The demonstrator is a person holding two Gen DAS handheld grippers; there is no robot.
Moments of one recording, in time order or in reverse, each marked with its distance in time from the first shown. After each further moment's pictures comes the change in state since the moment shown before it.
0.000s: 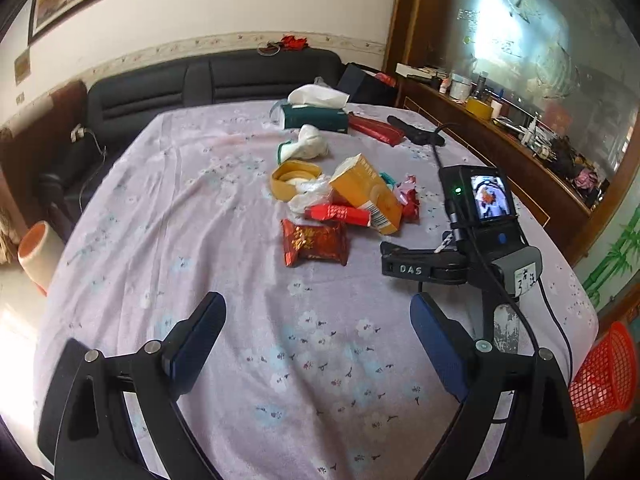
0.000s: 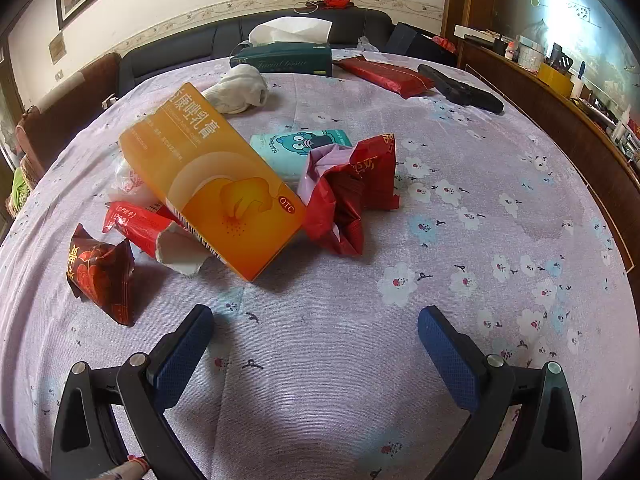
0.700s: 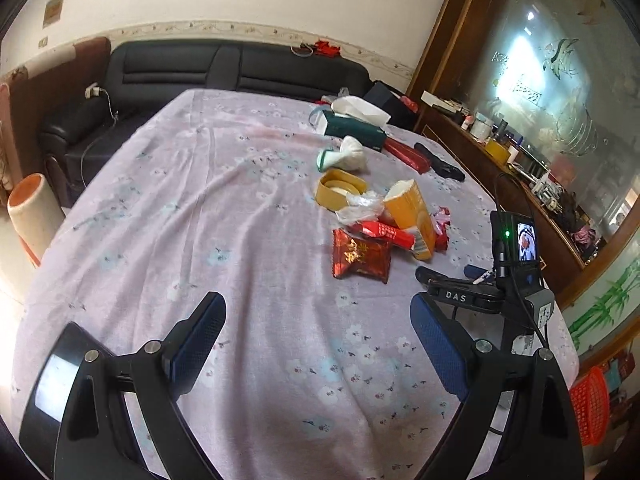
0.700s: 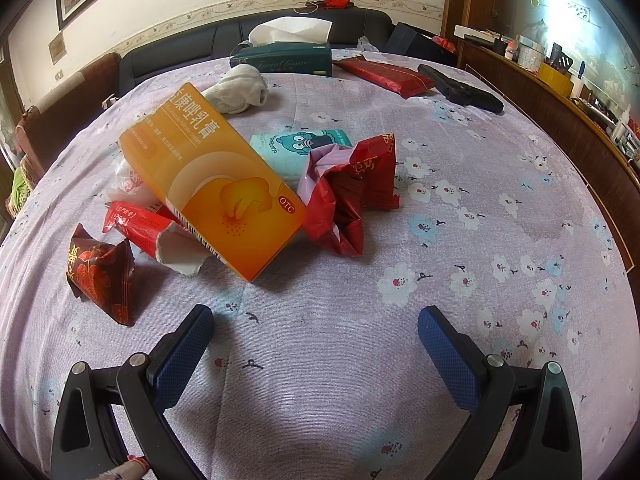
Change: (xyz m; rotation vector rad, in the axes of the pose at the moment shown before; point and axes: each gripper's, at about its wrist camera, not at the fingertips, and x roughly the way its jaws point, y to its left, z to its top) left arm -0.001 0.071 -0.001 -0.162 -0.052 -0.041; right arm 0.000 0.000 0.000 0.000 0.000 0.000
